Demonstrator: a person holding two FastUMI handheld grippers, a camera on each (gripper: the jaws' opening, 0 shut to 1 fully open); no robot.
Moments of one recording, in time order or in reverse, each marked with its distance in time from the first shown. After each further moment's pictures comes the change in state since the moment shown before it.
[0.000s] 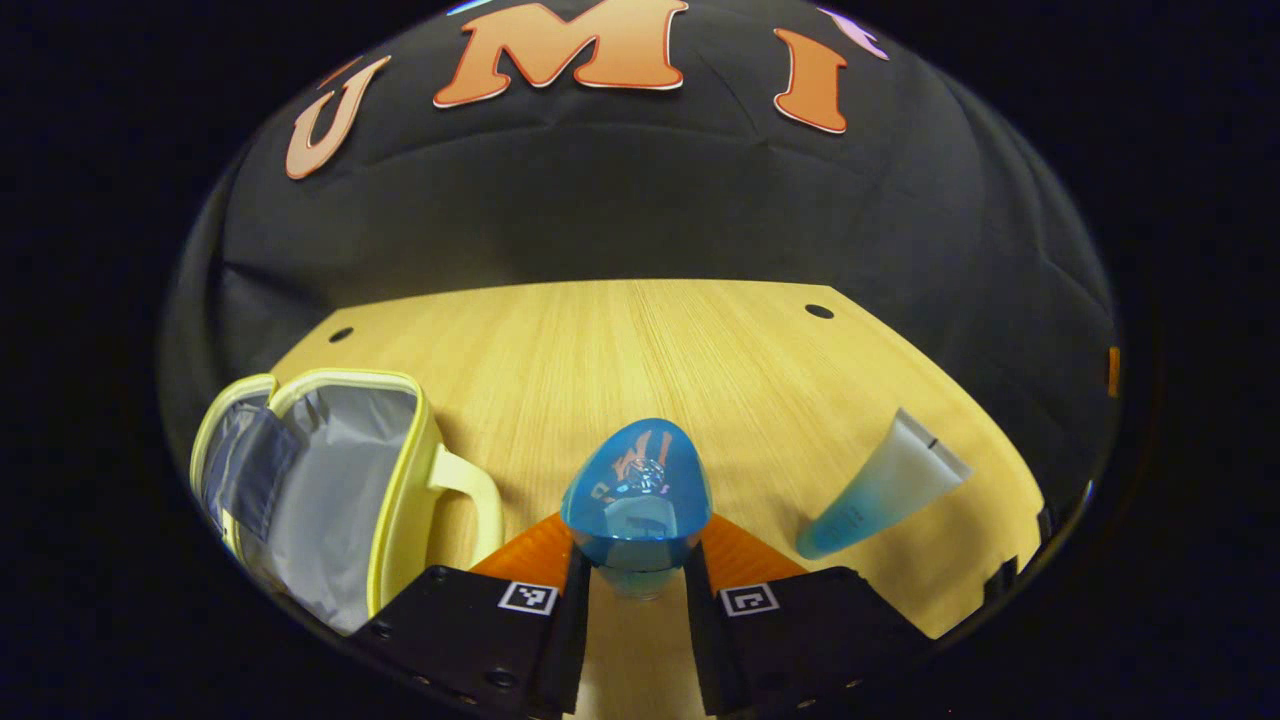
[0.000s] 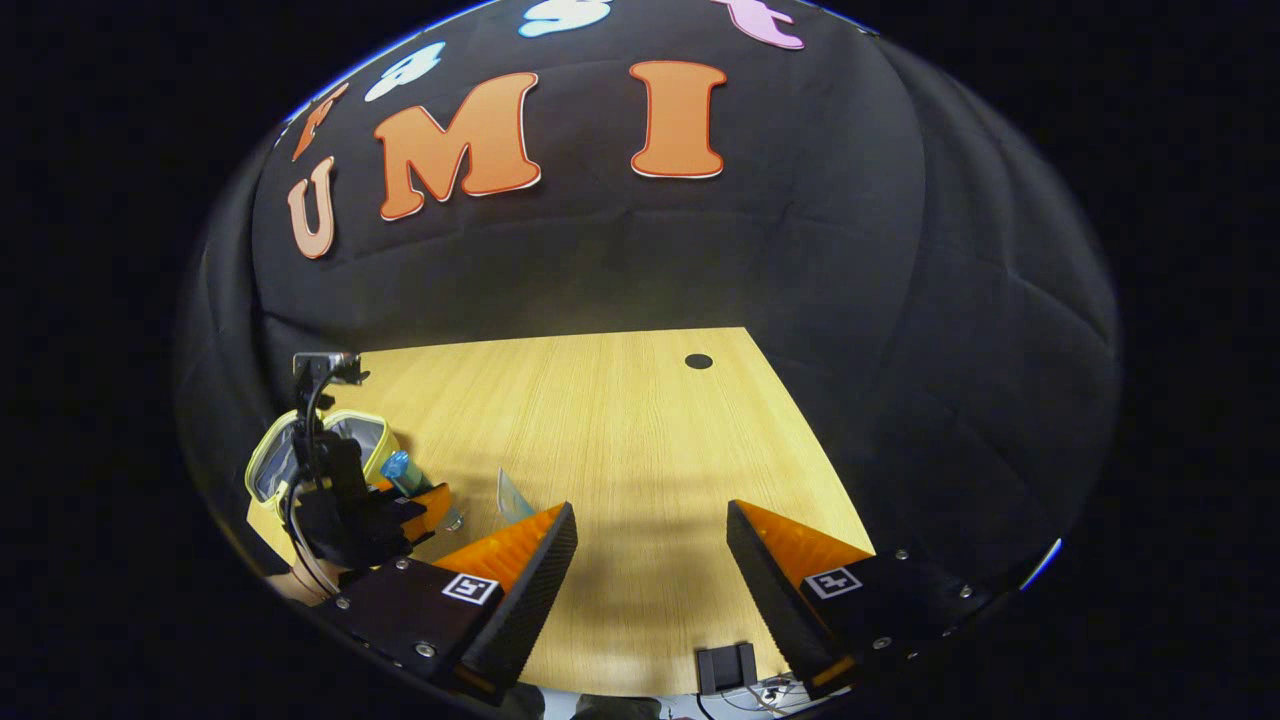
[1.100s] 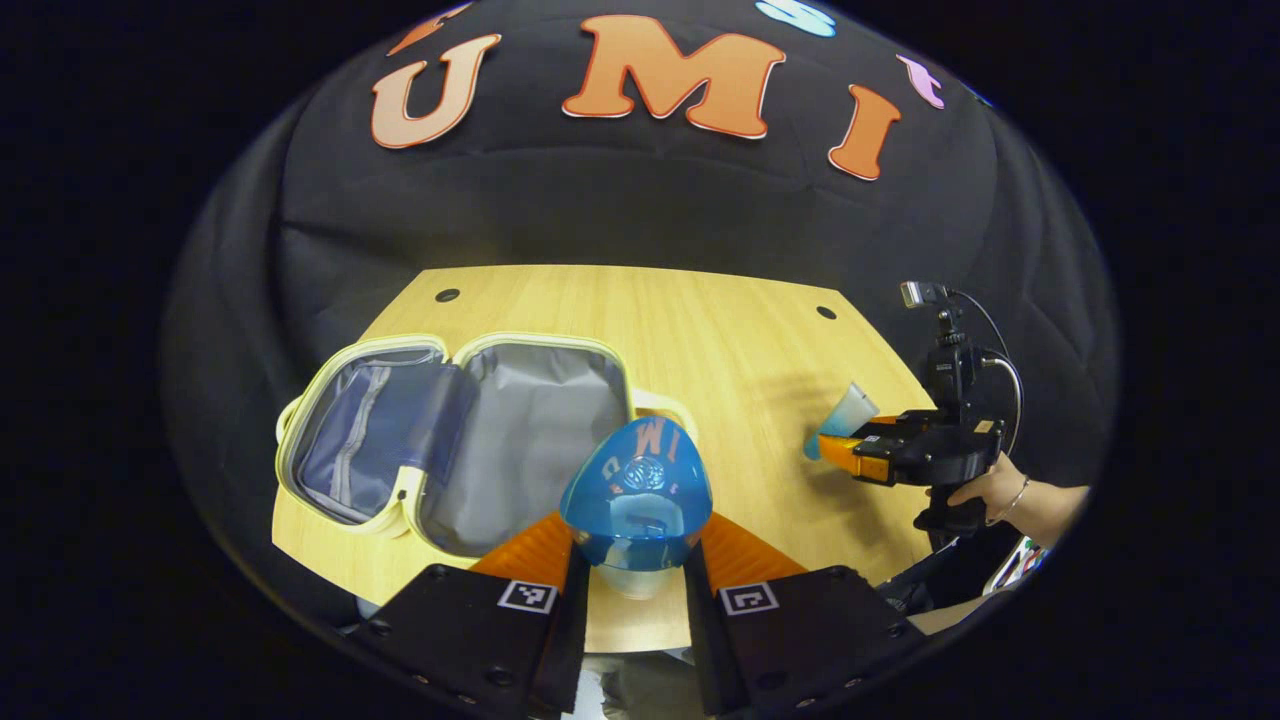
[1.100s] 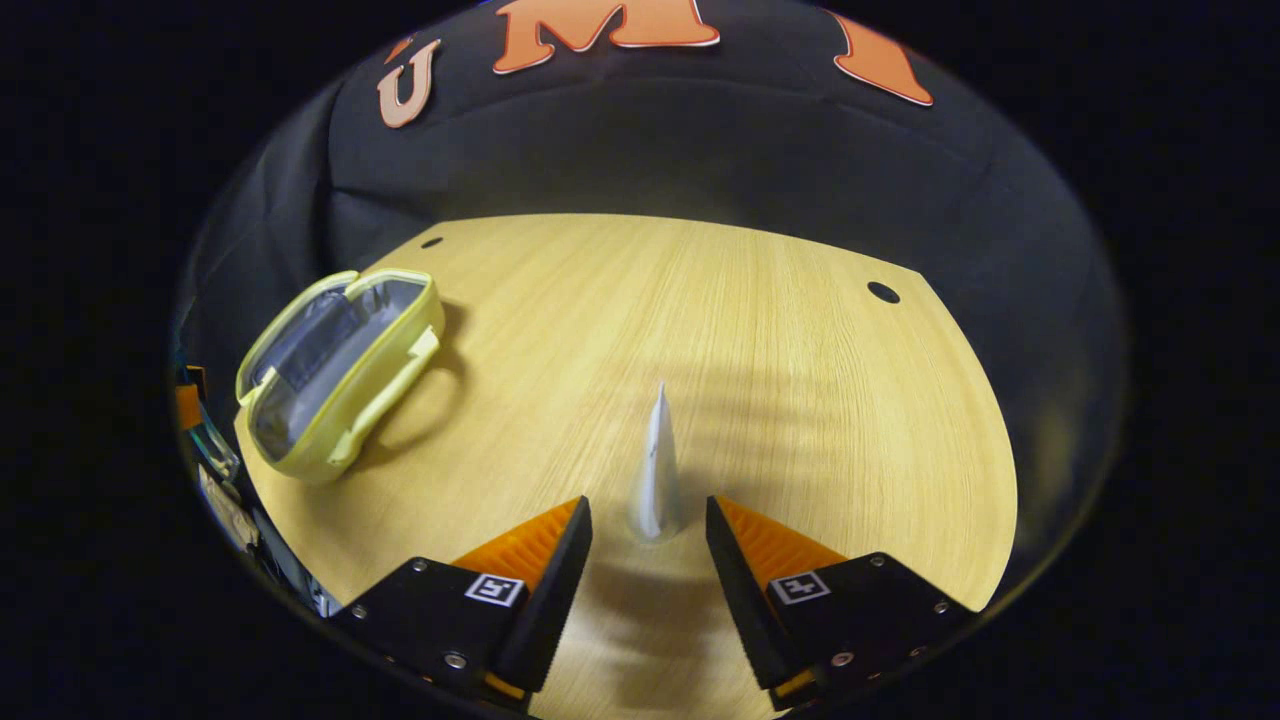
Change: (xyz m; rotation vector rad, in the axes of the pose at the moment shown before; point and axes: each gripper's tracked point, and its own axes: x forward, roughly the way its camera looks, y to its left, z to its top) left arm -0.212 0.138 -0.005 -0.080 0.116 0.030; right arm 0.142 0.126 -0.117 -0.259 0.283 0.208
